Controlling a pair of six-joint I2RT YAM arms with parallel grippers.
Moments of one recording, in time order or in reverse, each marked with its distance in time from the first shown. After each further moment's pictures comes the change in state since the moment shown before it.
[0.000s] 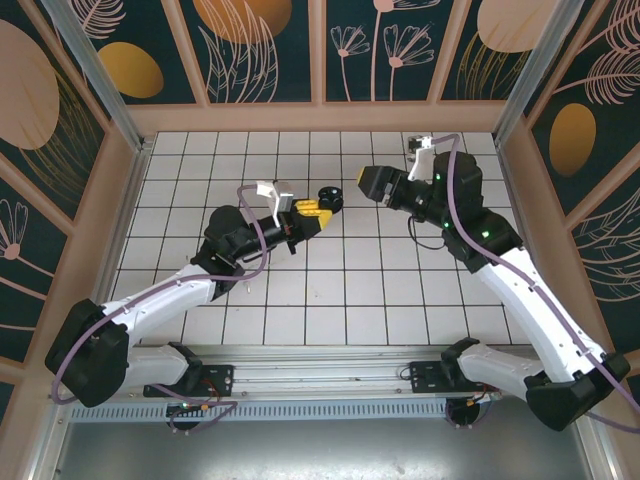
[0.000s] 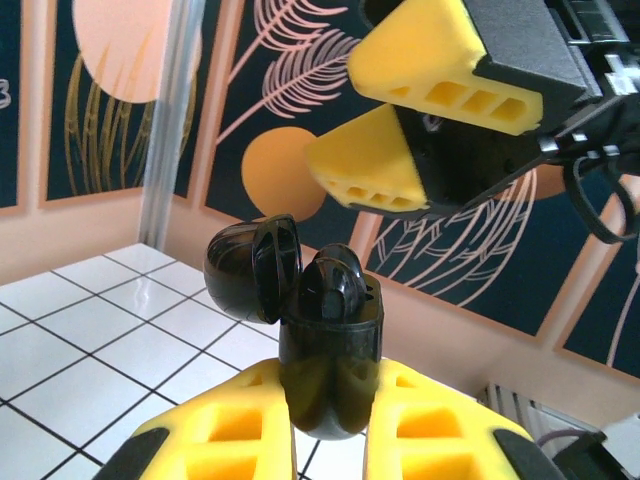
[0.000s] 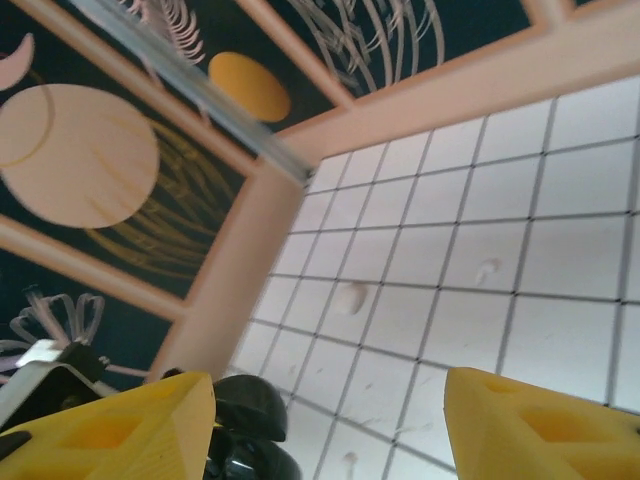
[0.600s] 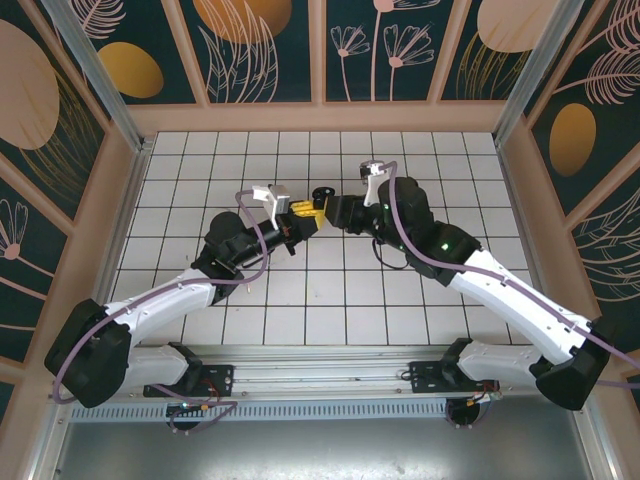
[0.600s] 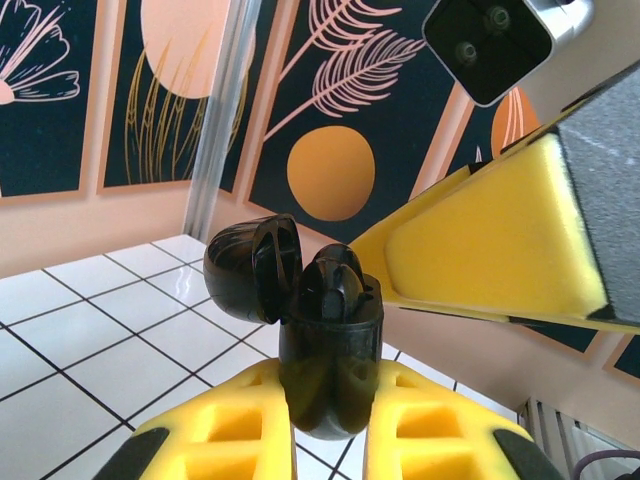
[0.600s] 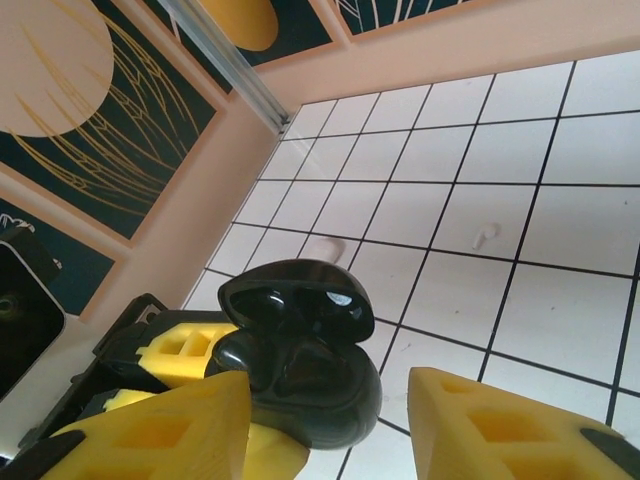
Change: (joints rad) left arm 0.000 -0.005 -0.061 0.036 -0.108 -0.002; right arm 0.320 0.061 -0.070 0.051 0.343 -0.077
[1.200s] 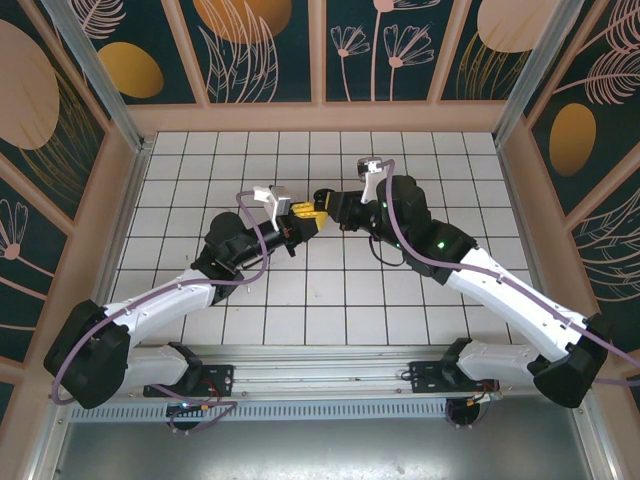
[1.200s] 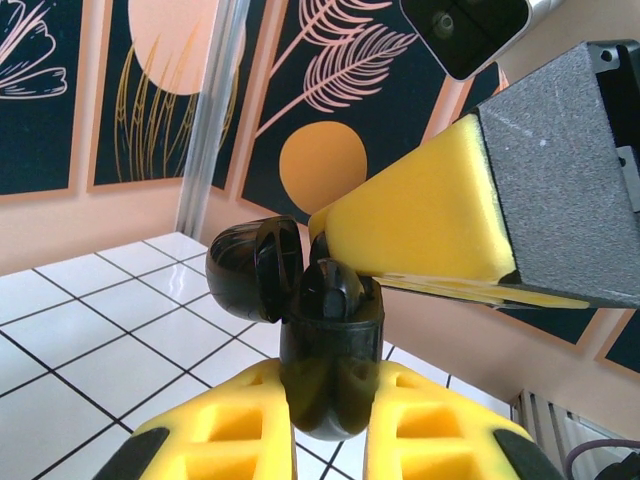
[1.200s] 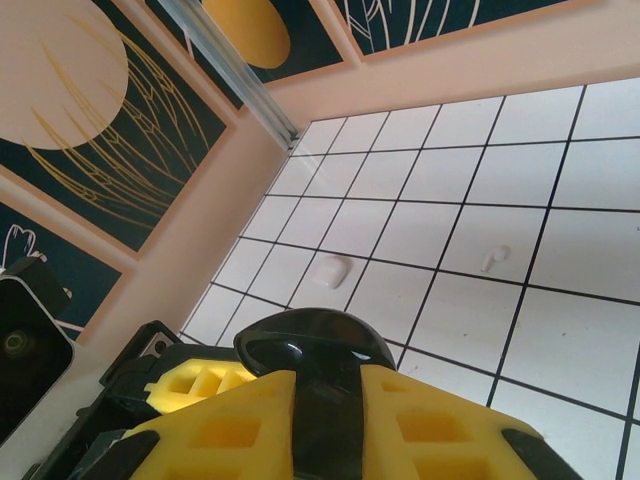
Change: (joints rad) left arm -0.003 -0.006 0.000 -0.008 0.013 0.008; right arm -0.002 0.018 -0.005 0.060 -0.006 -0.018
